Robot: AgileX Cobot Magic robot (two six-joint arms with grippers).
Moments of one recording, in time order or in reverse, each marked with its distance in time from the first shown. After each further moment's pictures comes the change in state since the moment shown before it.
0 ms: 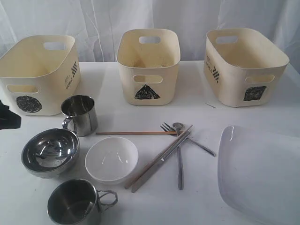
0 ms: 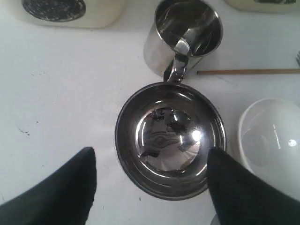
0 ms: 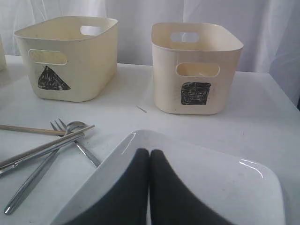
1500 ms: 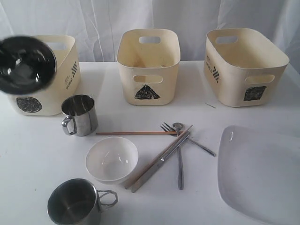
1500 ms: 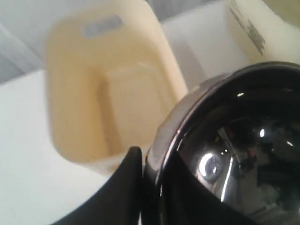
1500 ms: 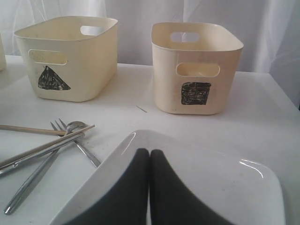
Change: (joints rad) left arm -0.057 0.214 -0.379 0.279 -0.163 0.094; right arm 0.000 0.000 0.000 0.000 0.000 0.000
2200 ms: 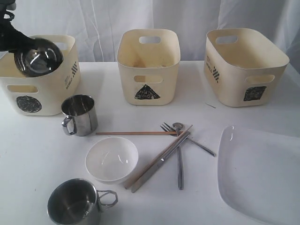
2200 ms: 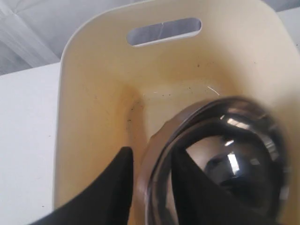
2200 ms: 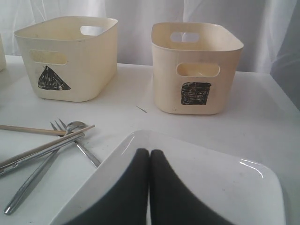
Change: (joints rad) left arm 0.084 0.690 -0.641 0.028 0.075 -0.077; right arm 0.000 0.000 0.000 0.000 0.000 0.000
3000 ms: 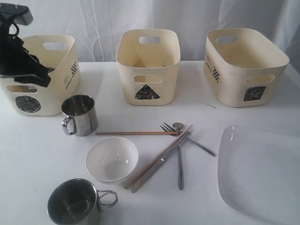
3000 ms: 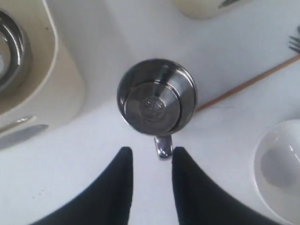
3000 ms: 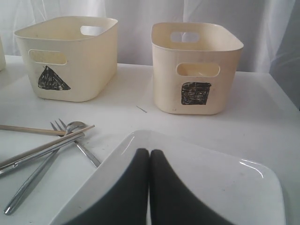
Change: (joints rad) left arm -0.166 -0.463 0.490 -0.165 0.256 0.156; right arm 0.000 0.000 0.000 0.000 0.000 0.000
